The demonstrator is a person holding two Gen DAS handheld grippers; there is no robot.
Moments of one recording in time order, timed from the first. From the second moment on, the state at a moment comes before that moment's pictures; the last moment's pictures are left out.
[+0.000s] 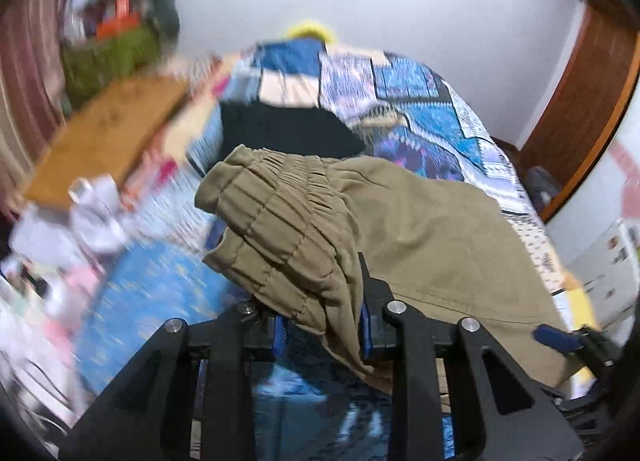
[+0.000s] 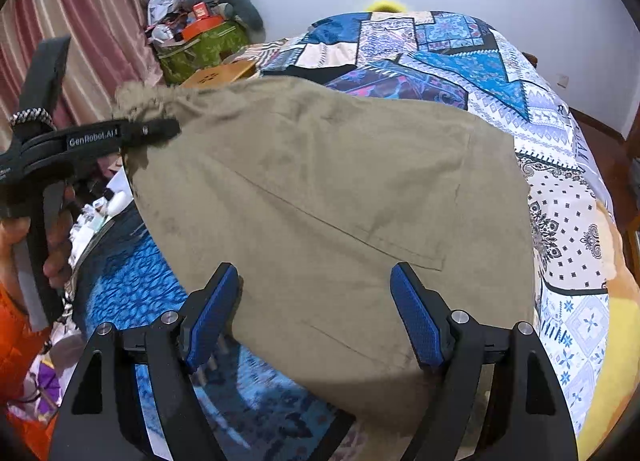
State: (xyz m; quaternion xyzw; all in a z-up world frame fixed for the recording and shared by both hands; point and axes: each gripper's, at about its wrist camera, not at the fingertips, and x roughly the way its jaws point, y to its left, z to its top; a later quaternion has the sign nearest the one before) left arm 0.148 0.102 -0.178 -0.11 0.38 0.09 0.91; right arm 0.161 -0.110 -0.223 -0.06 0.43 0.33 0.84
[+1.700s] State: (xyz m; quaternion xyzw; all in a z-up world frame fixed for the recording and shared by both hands) left arm 0.150 -0.062 -0.132 0.01 0.41 -0.18 0.89; right arm 0.138 -0.176 -0.213 0.01 0.42 0.25 0.87
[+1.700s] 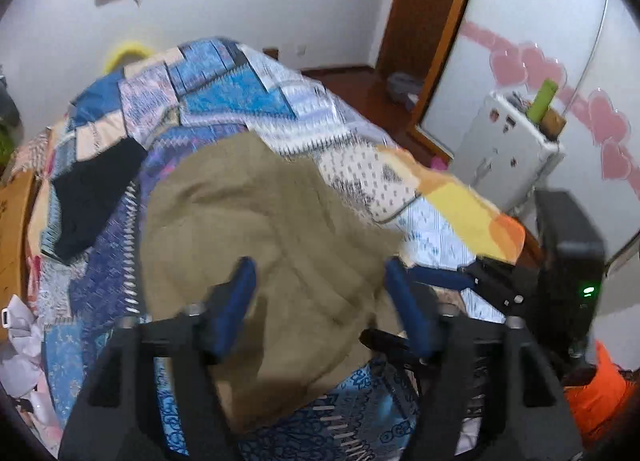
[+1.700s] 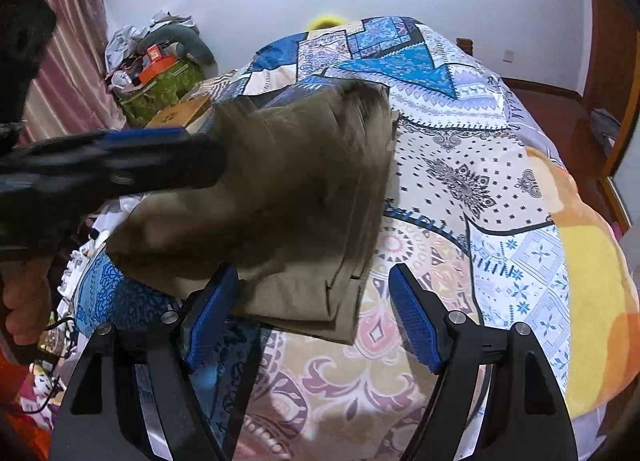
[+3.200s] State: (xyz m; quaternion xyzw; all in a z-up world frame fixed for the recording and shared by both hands) left arm 0.255 0.115 -0.247 0.12 0.55 0.07 0.83; right arm 0.121 -0.192 -0.184 0.01 0.38 0.23 0.90
